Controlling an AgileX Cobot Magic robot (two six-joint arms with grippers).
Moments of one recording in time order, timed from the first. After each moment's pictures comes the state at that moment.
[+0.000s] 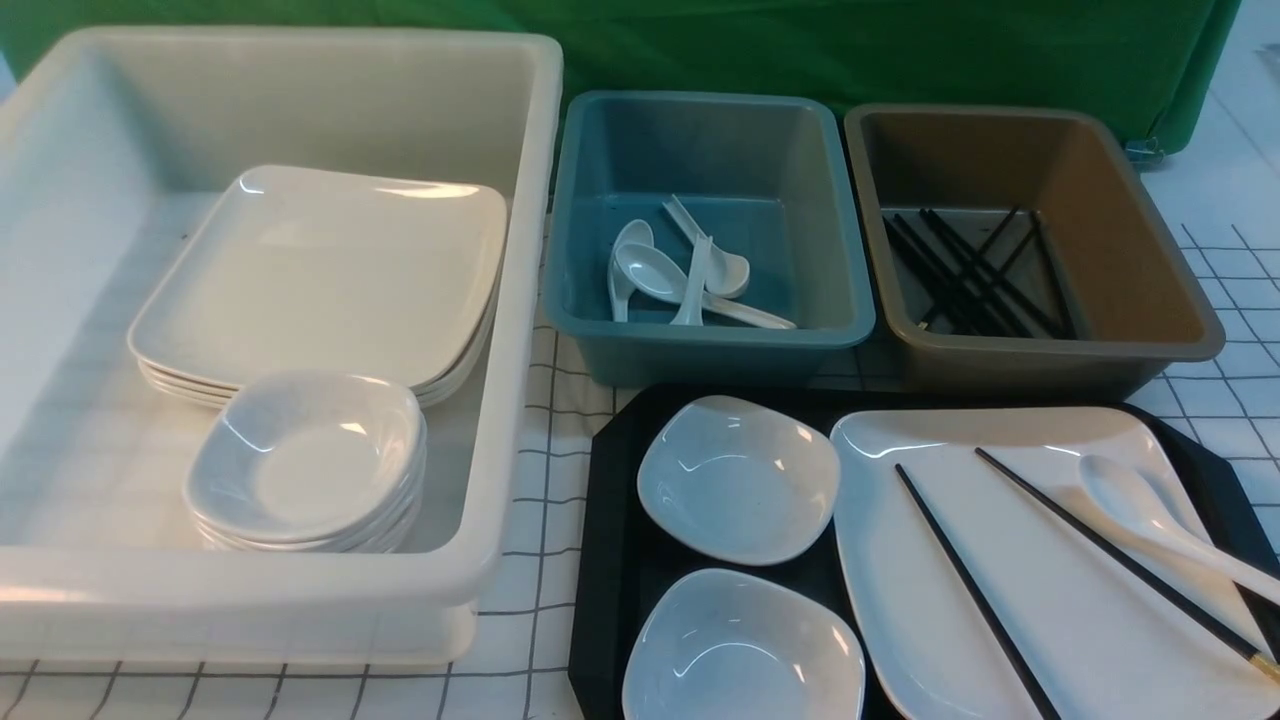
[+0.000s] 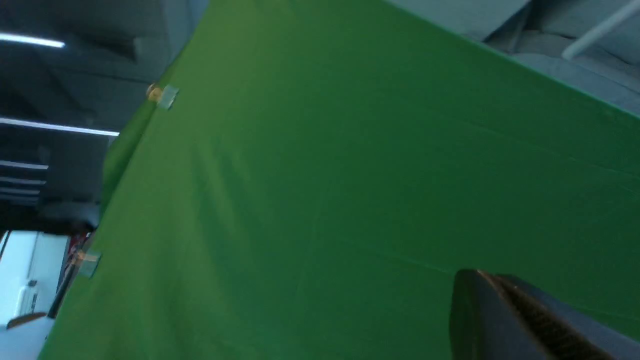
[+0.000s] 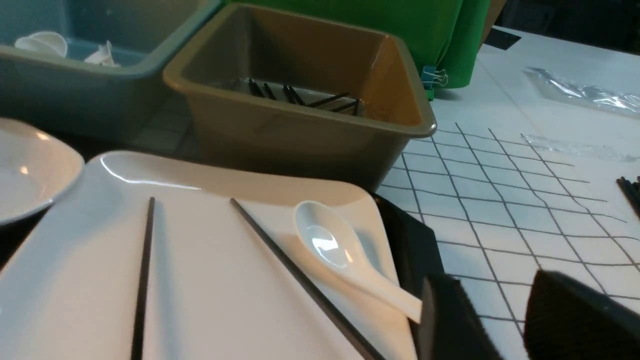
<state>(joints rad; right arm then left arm) 0.01 0.00 0.01 0.00 0.19 -0.13 0.01 0.01 -0.21 -0.07 -0.29 -0.26</state>
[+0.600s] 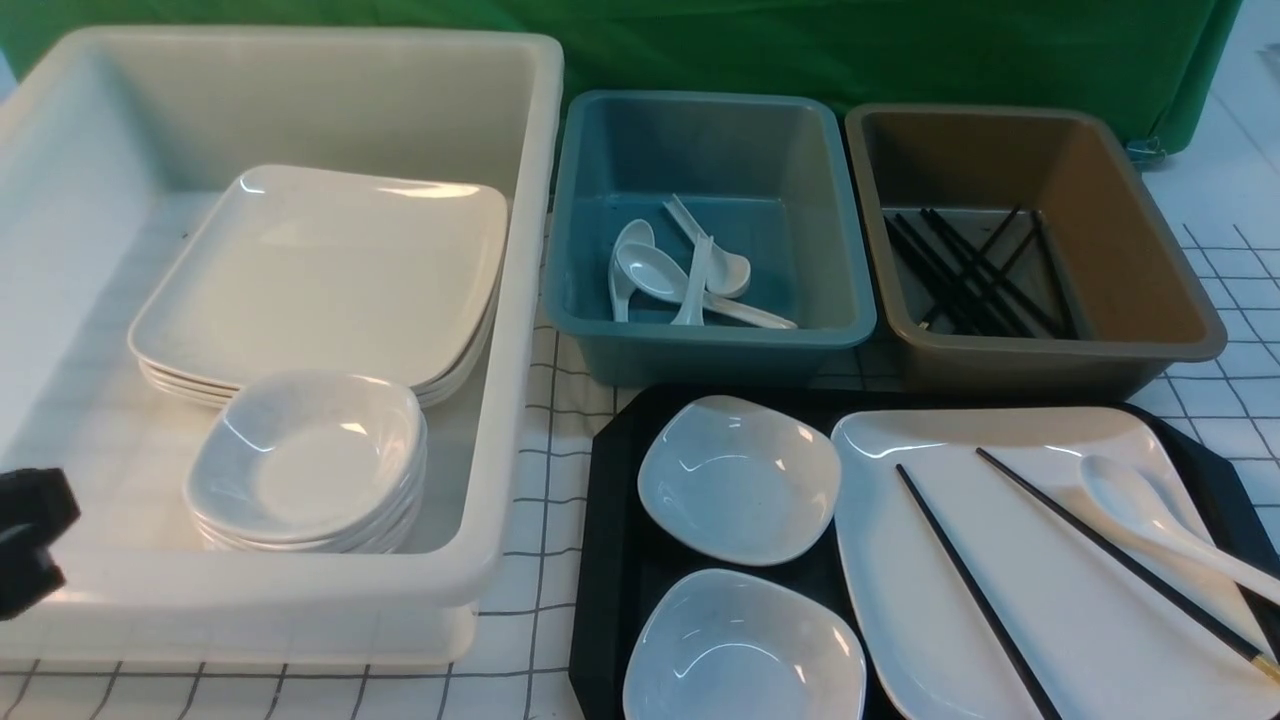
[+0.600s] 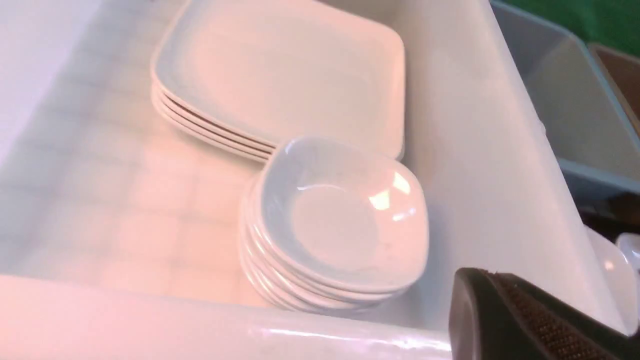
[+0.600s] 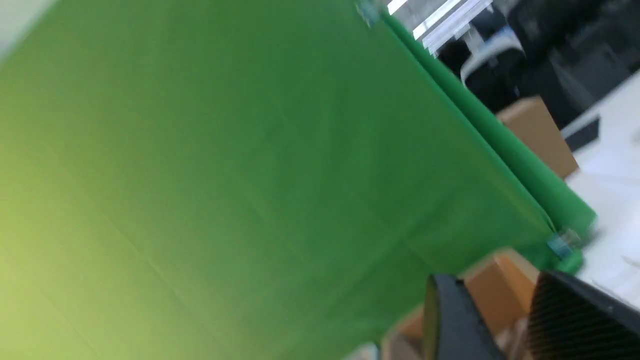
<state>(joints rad) 0.01 0.00 0.01 0.28 -0.32 0.44 0.01 0.51 -0.53 -0.32 0.60 -0.01</state>
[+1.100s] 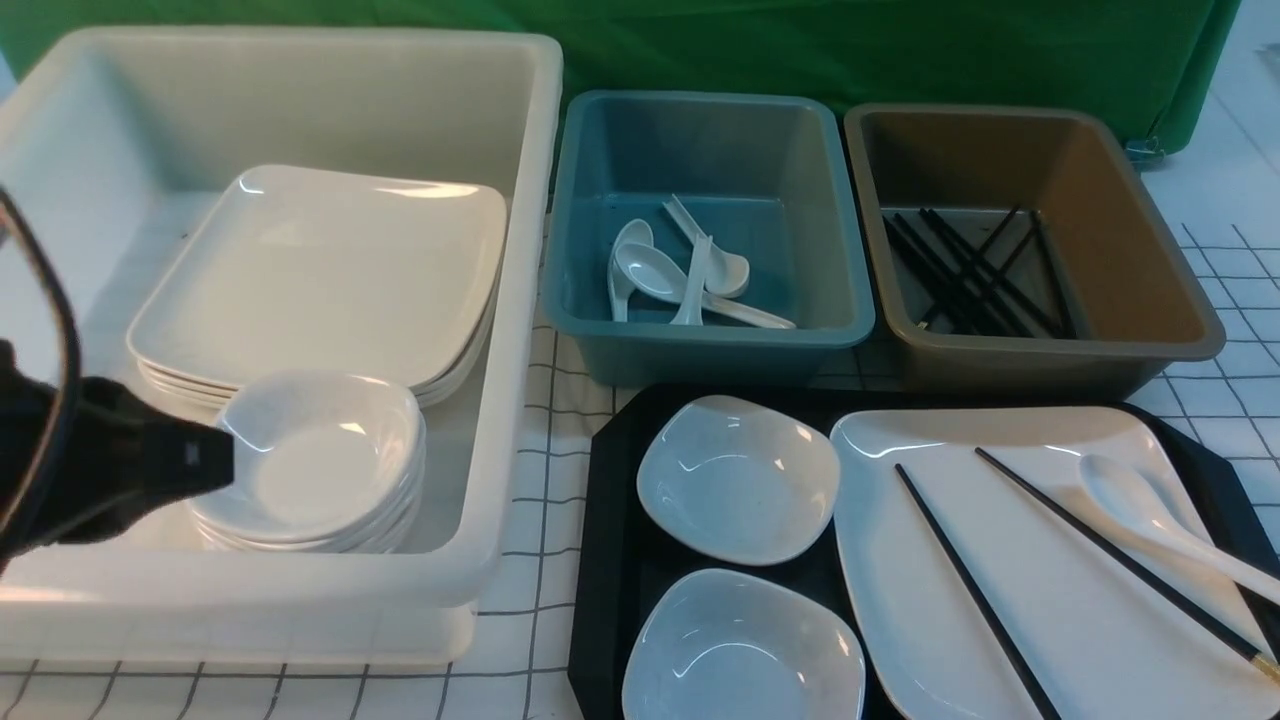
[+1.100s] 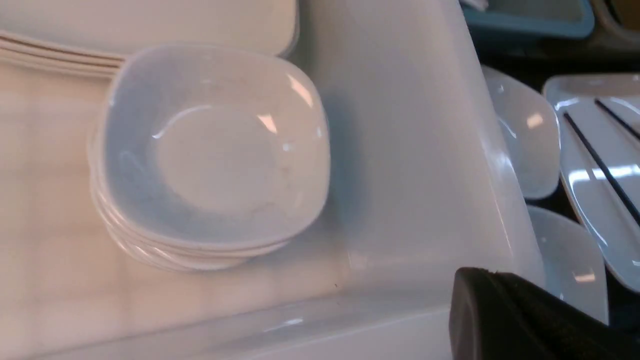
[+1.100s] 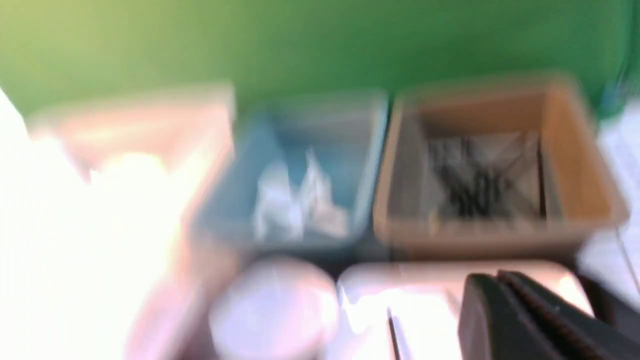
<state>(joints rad) 0.27 0.53 -0.75 0.09 0.68 0.11 0.01 0.91 -0.82 -0.51 0.91 0.25</state>
